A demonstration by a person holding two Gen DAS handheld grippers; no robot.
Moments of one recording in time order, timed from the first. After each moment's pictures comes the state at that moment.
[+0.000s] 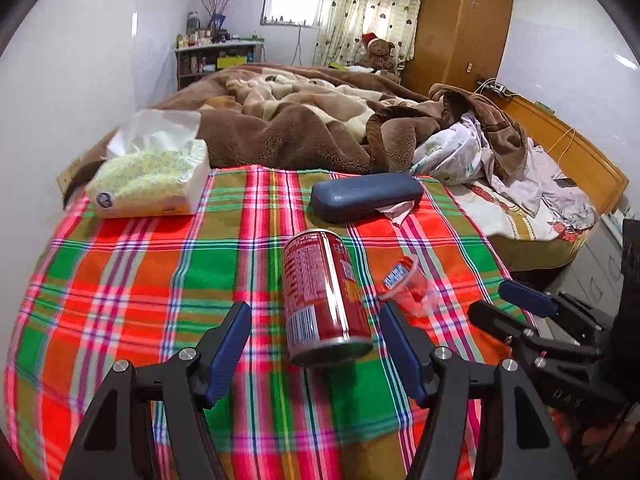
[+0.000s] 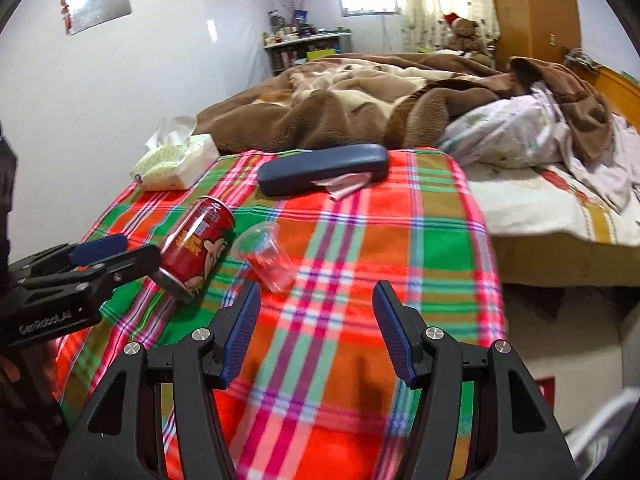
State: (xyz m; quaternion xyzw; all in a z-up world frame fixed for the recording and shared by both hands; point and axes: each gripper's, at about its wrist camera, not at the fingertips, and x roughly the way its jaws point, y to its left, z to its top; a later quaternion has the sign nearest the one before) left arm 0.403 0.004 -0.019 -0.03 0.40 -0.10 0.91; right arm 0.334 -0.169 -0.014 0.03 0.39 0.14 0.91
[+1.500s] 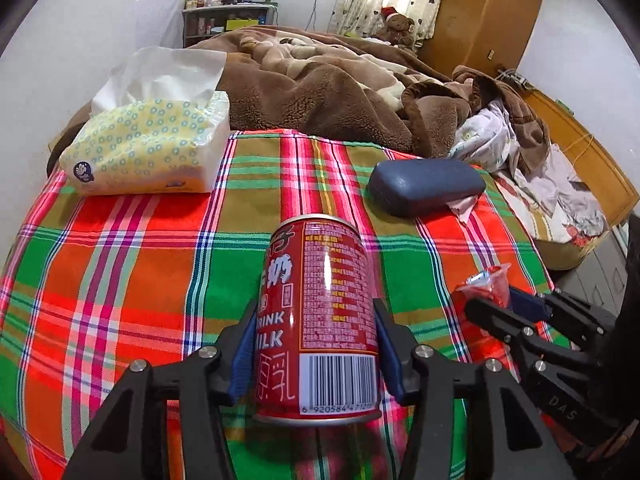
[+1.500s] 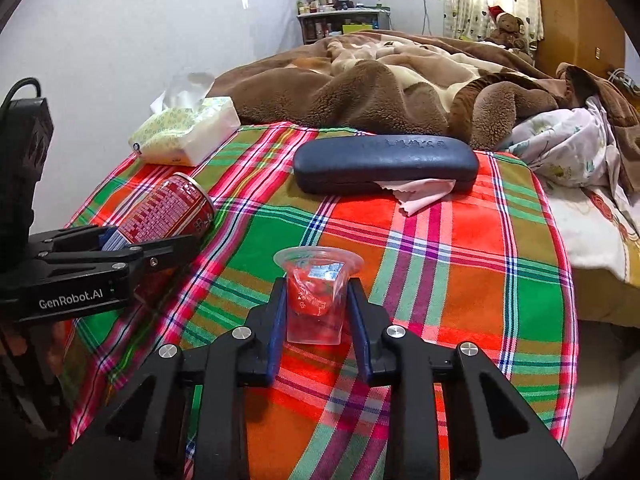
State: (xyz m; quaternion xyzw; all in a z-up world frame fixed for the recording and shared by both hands) left arm 0.463 0.040 -0.059 -0.05 0.46 -0.10 0.88; right arm 0.383 -0.123 -0.033 0.00 0.42 0.18 0.89
